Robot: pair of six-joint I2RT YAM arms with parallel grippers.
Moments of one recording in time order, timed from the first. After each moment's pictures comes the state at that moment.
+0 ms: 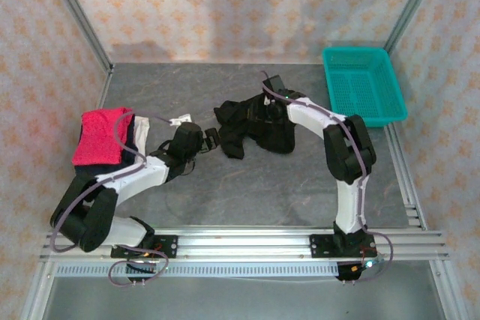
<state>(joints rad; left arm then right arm) -0.47 1.39 0.64 0.04 -0.24 -0.73 0.46 2.03 1.50 -0.49 -0.11 0.52</state>
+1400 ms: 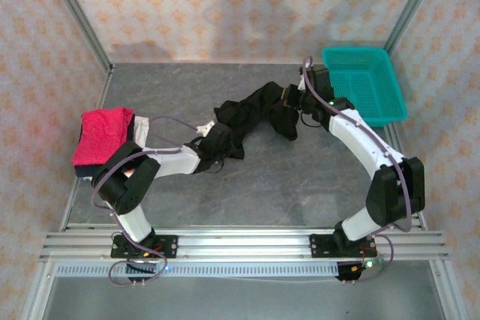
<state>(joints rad) -0.62 1.72 0.83 0.07 -0.18 -1.11 0.31 1.50 1.26 -0.38 -0.12 0.52</state>
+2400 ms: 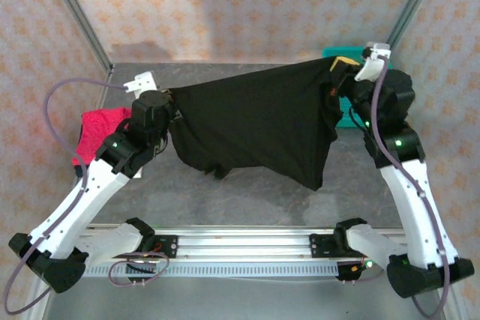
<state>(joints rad) -0.44 1.11 1.23 -0.56 -0.58 -0.52 0.21 1.10 1.33 -0.35 -0.06 0.29</state>
